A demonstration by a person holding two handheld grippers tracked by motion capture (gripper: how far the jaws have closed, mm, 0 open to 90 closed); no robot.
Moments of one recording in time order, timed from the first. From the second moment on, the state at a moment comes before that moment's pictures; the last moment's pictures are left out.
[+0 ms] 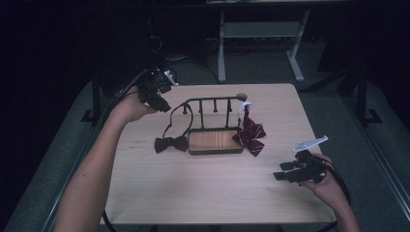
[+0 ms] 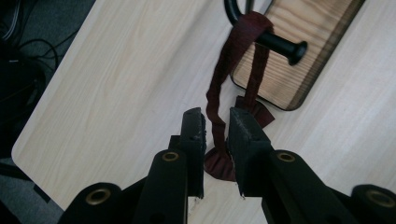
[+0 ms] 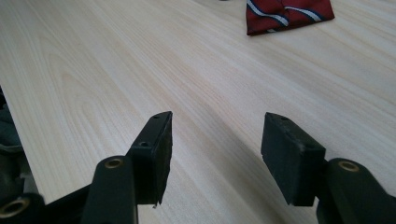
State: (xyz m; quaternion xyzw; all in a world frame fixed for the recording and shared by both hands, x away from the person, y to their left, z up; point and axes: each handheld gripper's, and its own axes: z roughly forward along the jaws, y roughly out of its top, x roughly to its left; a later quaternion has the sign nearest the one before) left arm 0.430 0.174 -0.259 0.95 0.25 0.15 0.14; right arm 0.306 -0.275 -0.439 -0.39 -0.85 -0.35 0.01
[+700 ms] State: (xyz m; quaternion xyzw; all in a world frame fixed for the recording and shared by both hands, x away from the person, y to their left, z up) left arm 0.404 0.193 -0.266 0.94 0.25 0.14 0.18; right arm 0.306 -0.277 -0.437 -0.40 -0.85 -0.35 0.01
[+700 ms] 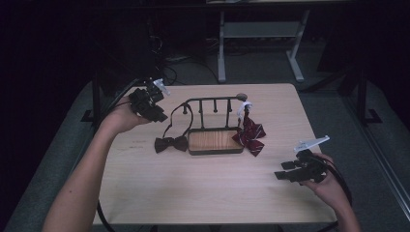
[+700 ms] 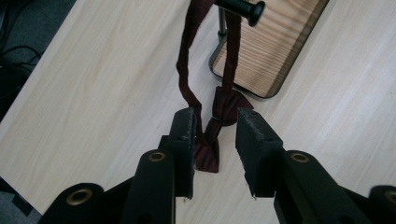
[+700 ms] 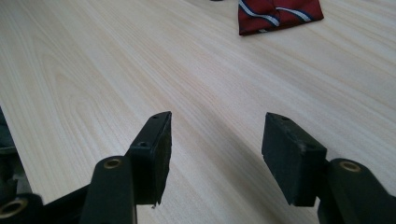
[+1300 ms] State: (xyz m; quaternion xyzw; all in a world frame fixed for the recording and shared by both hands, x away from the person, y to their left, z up) left arm 0.375 0.208 -0.286 0.94 0.24 0.13 0.21; right arm 0.306 -0.280 -0.437 -0.40 -0.85 -0.35 0.00
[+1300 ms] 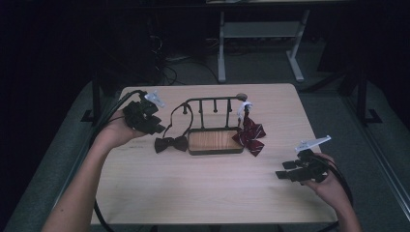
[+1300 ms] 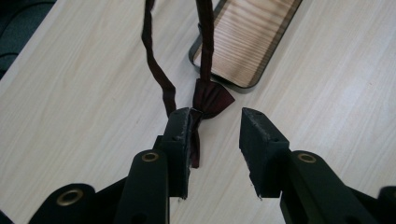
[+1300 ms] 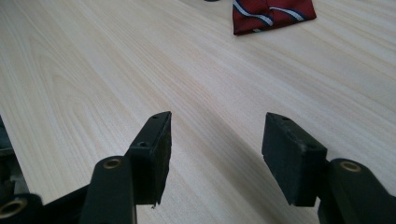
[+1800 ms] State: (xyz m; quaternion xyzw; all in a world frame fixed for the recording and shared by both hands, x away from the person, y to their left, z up) left arm 0.350 0.221 -0.309 0.93 0.24 0.13 0.23; right arm 0.307 -0.281 -0.439 -0.41 -0.84 -0.35 0.01
